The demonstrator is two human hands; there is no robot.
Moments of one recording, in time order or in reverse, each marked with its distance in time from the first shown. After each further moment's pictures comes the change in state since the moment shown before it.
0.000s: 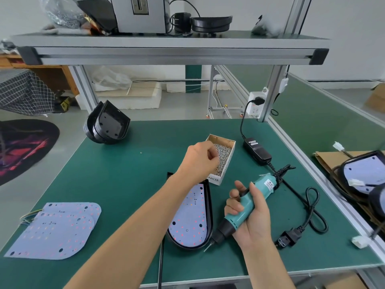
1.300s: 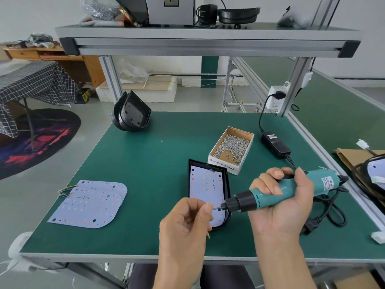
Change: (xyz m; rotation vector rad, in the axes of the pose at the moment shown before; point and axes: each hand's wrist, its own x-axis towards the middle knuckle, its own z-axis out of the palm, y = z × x) left_hand -0.222 0.004 -0.018 -0.669 0.438 -0.157; right_hand -0.065 0.006 0.072 0.161 -0.103 -0.345
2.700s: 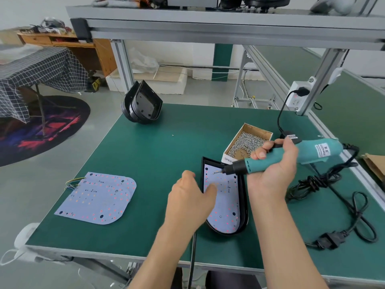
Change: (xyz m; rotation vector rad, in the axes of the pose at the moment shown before) left_hand 0.090 -0.016 -0.005 0.804 -0.146 -0.285; right_hand 0.079 0.058 0.011 -0.244 0.023 -0.148
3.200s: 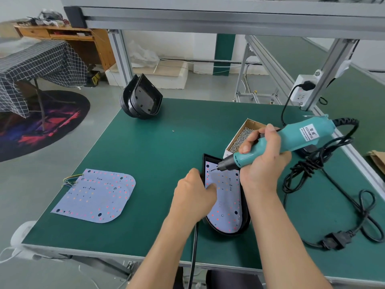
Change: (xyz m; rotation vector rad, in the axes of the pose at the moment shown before) left_hand 0.023 -0.006 0.013 -0.007 -0.071 0.007; right_hand 0.002 0.021 0.012 -0.205 -0.123 -0.119
